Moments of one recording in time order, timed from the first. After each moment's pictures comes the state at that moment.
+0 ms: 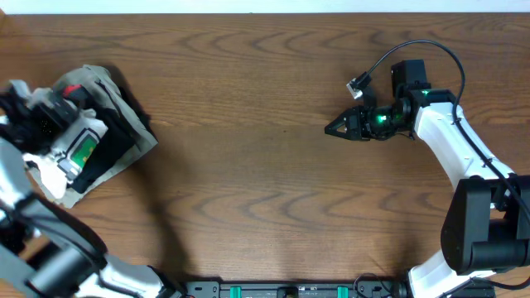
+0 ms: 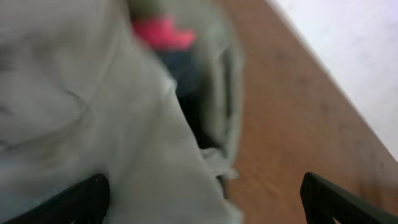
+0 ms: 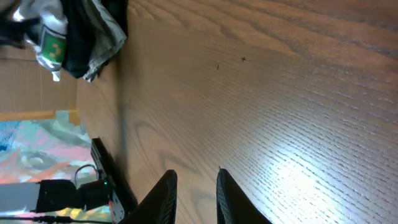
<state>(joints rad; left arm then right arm) 0.76 1.81 1.35 -0.66 0.70 -0.04 0.07 1.78 1.23 -0.78 -0.88 0.01</state>
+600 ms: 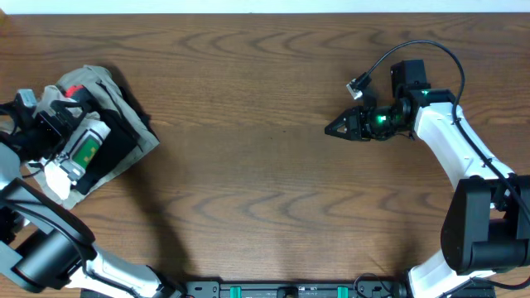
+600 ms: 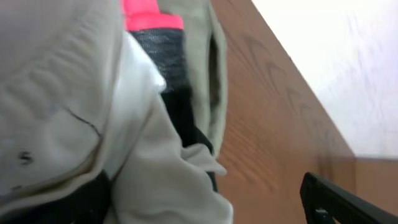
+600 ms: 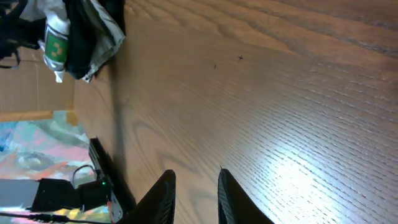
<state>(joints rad) 0.81 1.89 1.36 -0.70 0.92 0.08 0.07 1.78 1.23 -0.78 -0.86 0.01</state>
